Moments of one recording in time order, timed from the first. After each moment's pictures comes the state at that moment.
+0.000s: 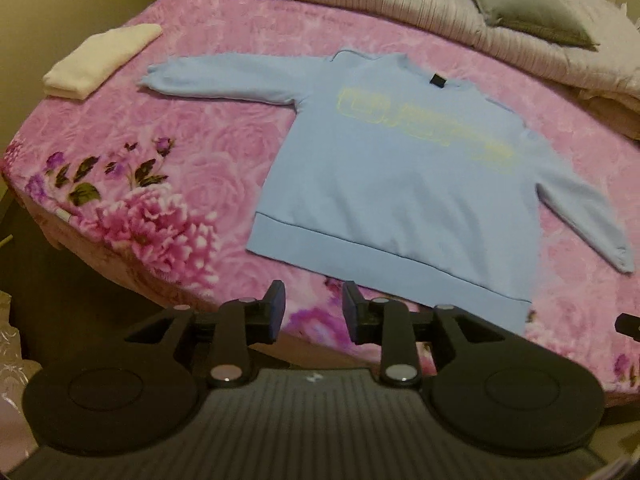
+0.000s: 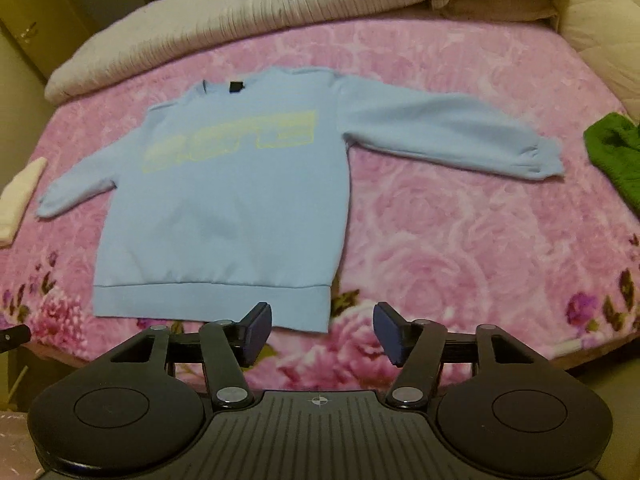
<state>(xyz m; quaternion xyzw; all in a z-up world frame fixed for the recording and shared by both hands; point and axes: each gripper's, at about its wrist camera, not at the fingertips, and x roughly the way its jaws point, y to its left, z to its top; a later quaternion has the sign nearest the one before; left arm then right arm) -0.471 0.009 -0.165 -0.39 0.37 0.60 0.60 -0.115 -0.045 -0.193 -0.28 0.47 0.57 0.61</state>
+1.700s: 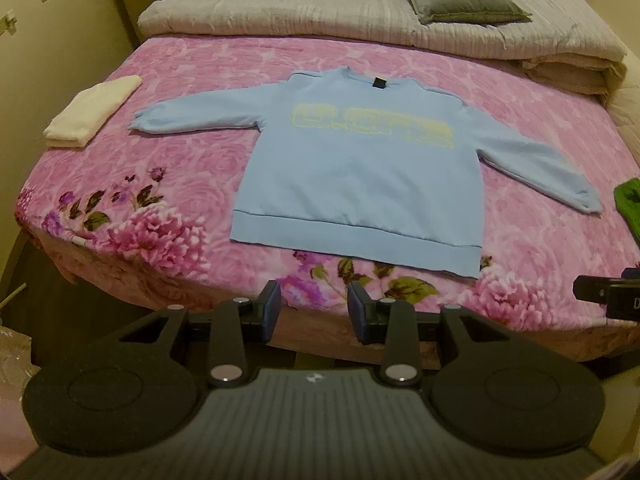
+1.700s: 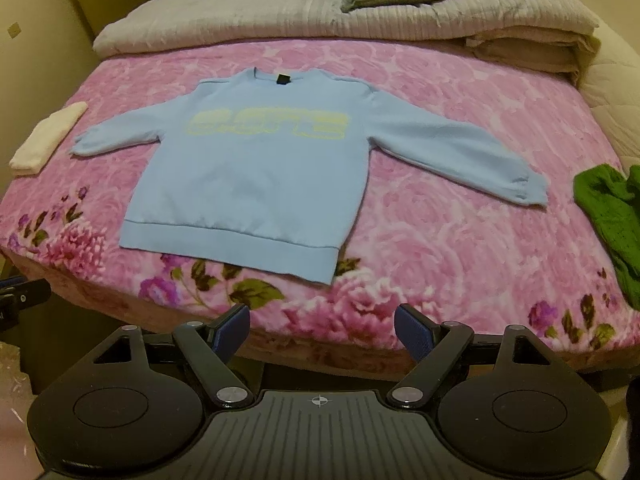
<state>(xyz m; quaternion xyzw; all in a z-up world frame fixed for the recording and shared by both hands) -0.421 -0.083 -0.113 -0.31 0.39 0.59 0.64 -0.151 -0.112 -0.139 -0.35 0.40 0.61 0.58</state>
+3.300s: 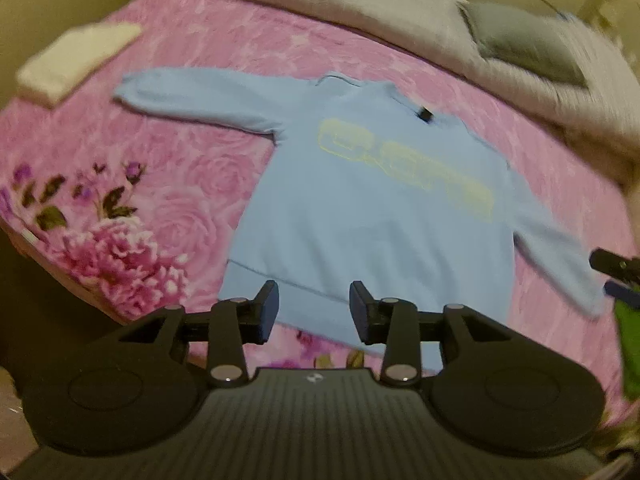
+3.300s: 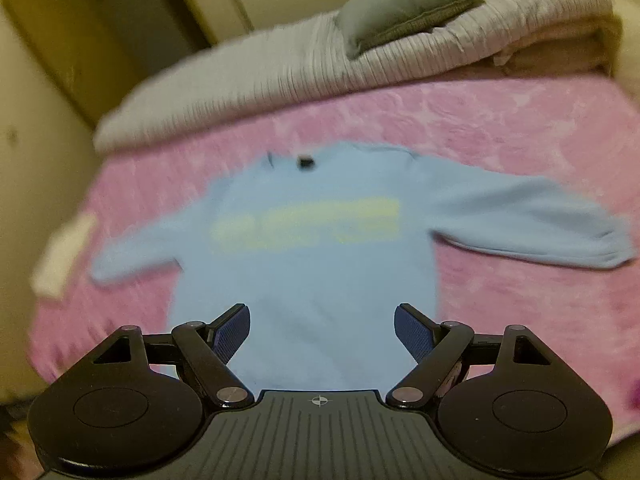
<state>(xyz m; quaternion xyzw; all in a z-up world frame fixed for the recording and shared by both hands) -0.518 0.109 -0.164 -0.44 0.31 0.58 0.61 -0.143 0.070 -0.167 -0.18 0.47 0.64 0.59</state>
